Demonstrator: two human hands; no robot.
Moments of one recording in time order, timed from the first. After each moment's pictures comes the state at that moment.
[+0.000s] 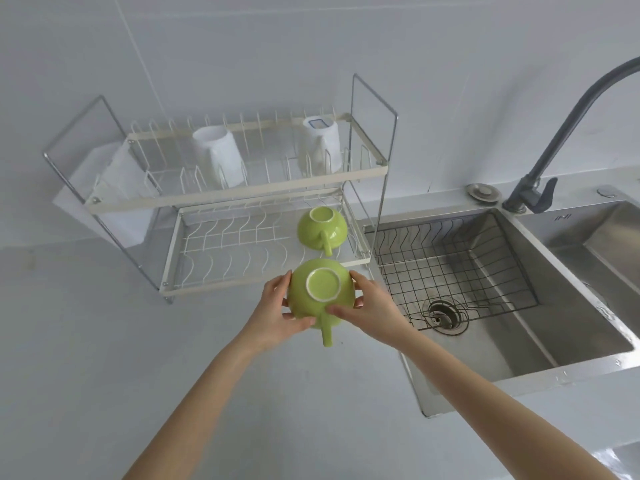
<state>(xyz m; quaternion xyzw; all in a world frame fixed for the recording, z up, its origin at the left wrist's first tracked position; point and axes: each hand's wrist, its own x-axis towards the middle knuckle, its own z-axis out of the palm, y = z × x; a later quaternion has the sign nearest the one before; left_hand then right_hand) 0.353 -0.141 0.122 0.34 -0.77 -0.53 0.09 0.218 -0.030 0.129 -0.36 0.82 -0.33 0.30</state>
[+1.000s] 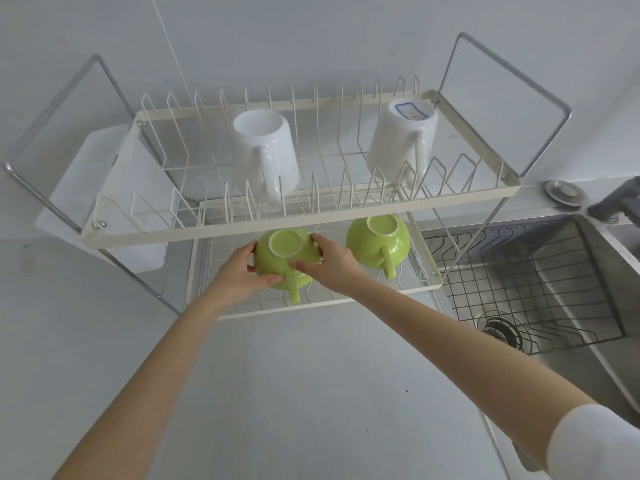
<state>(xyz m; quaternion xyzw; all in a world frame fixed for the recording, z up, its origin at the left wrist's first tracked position) 0.358 -0.333 0.099 0.45 -0.76 -0.46 0.07 0.223 -0.235 0.112 -0.40 0.81 -0.27 0.34</state>
